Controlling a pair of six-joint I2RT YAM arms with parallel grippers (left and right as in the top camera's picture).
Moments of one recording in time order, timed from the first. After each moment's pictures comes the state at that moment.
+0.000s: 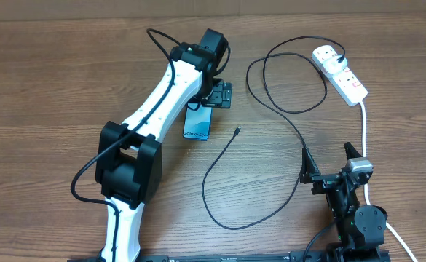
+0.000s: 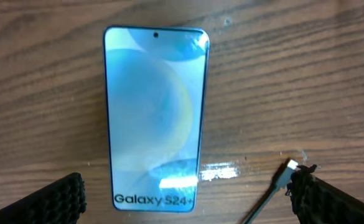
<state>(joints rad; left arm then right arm) -0.45 2.18 1.91 -1.12 -0.02 -0.39 0.09 0.01 0.02 -0.03 -0.04 0.09</state>
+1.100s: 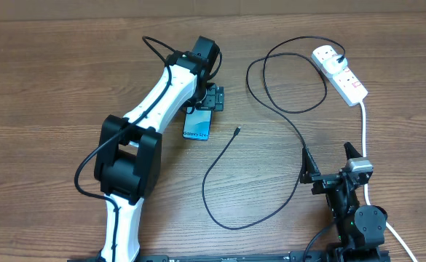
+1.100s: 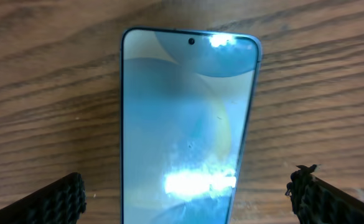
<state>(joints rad) -0.42 2.21 1.80 -1.00 -0.04 -0.38 0.09 0.01 0.02 -0.03 -0.04 0.09</state>
